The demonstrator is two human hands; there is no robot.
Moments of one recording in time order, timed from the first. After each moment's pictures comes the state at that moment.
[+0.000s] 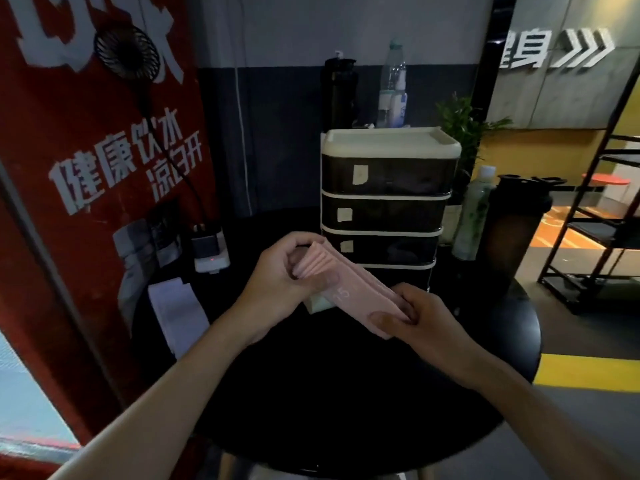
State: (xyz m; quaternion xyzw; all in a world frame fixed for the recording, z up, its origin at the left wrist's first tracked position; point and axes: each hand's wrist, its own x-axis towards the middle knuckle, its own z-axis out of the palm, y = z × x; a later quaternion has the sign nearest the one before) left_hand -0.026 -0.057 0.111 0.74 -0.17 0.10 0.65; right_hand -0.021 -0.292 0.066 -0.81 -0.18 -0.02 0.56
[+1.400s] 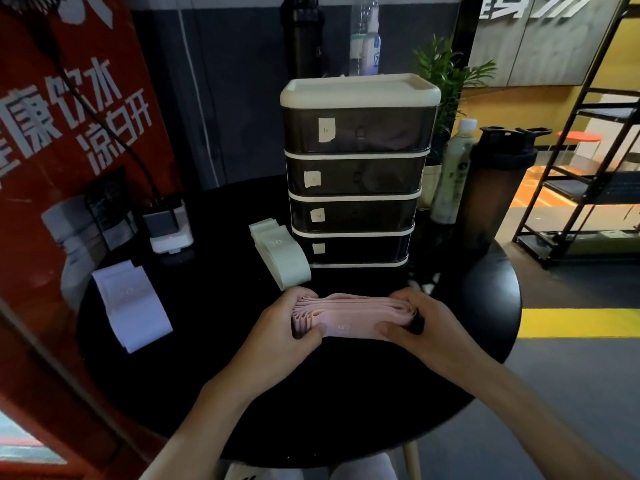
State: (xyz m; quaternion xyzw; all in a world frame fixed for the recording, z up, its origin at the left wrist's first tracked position) left_hand -0.031 -0.086 0.013 0.87 -0.12 0.06 0.48; right_hand -0.027 -0.335 0.011 -0.87 -0.16 -0.07 0.47
